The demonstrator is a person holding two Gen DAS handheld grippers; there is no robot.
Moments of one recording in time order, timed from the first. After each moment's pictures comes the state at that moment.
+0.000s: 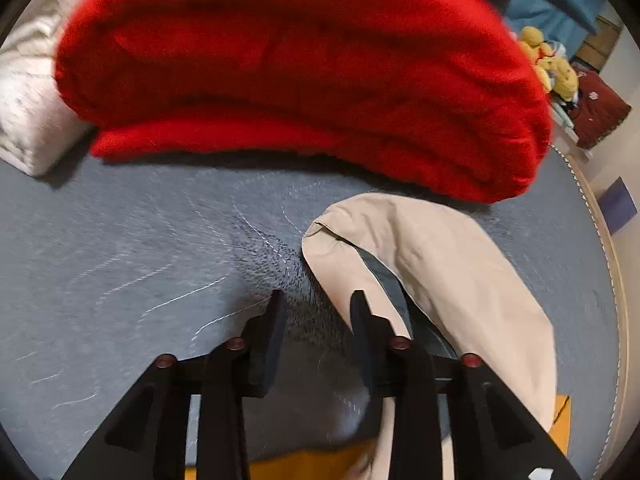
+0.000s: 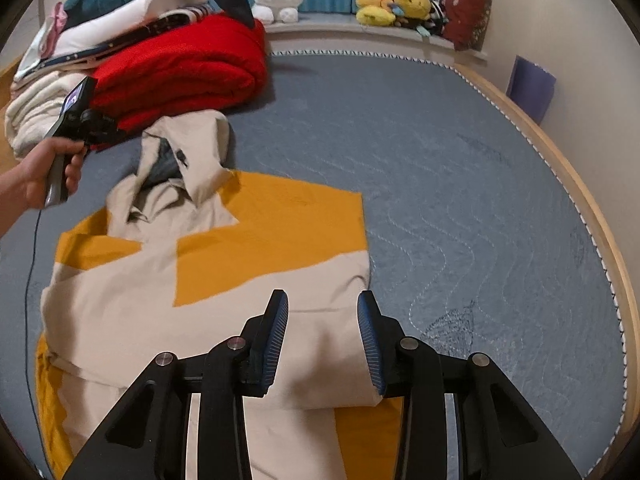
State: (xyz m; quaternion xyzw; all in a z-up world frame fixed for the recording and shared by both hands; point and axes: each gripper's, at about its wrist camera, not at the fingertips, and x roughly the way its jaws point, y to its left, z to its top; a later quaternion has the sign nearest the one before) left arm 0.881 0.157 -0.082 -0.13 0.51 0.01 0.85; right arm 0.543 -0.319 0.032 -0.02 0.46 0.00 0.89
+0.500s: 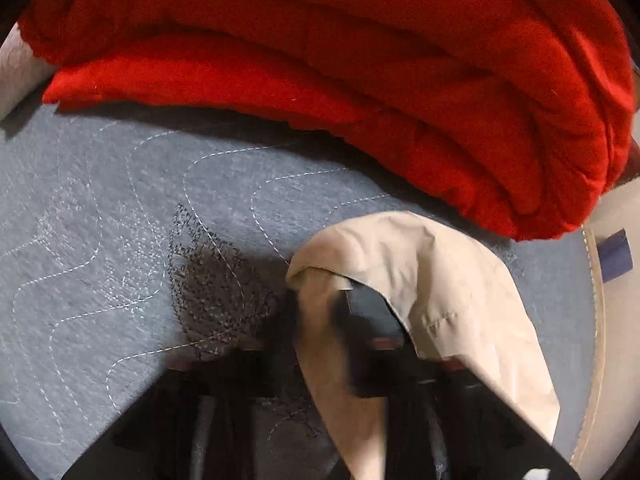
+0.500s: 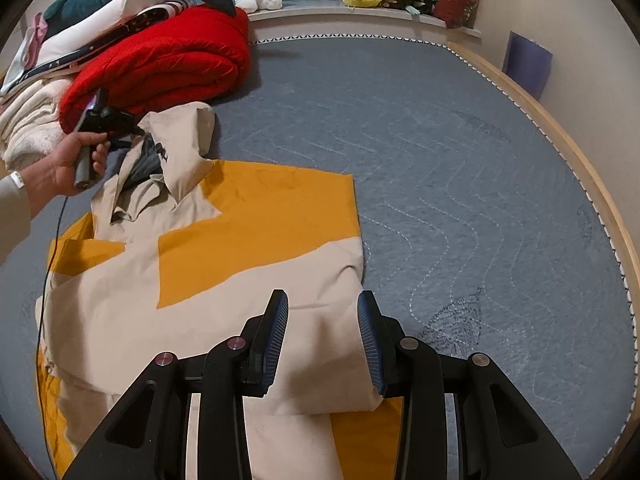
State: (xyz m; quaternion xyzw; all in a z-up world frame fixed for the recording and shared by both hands) left arm 0.926 0.153 -0.130 -0.21 0.51 0.01 0.83; right arm 0.557 -0.335 0.012 0.00 0.47 0.00 0.88
